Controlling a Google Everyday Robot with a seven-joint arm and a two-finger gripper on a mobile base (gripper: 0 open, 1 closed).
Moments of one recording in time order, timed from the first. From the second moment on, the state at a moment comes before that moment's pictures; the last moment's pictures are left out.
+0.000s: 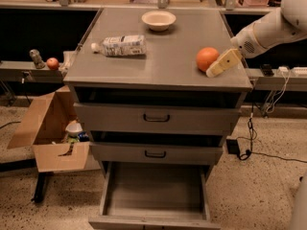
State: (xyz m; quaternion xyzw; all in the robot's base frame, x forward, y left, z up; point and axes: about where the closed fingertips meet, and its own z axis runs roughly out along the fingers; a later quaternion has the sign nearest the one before) arm 0.708 -0.240 0.867 -0.43 0.83 0.10 0.35
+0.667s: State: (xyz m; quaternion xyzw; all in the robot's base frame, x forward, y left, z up) arm 0.732 -0.228 0.850 -0.43 0.83 0.11 0.34
